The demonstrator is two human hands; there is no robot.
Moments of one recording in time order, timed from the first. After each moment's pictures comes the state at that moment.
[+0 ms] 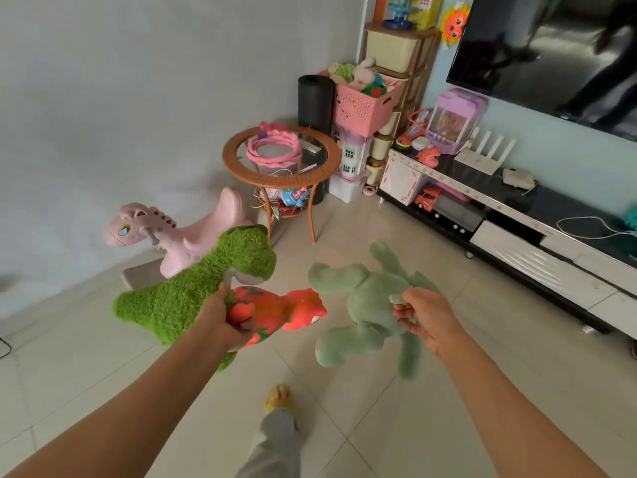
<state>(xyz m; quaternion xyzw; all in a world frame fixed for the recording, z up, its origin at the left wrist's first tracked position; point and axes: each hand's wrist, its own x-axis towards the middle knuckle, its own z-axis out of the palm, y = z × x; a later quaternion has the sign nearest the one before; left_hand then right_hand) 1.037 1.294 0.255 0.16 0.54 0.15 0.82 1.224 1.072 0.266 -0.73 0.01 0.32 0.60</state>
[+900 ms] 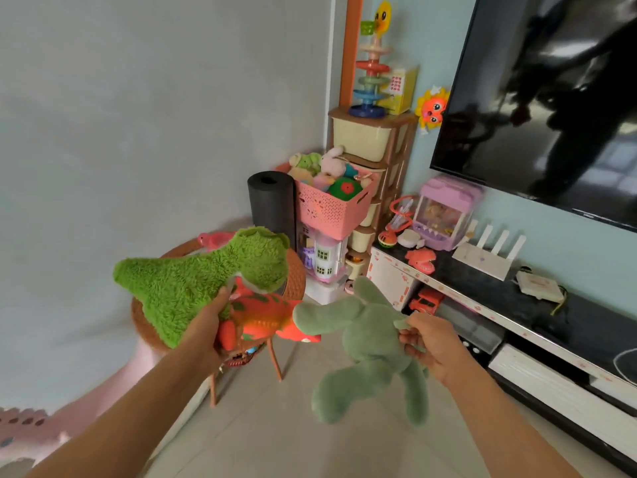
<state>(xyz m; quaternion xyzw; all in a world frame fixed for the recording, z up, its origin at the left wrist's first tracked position) 1.523 1.553 0.307 0.38 0.44 0.21 0.79 1.709 1.308 0.296 -0.69 0.03 0.29 0.66</state>
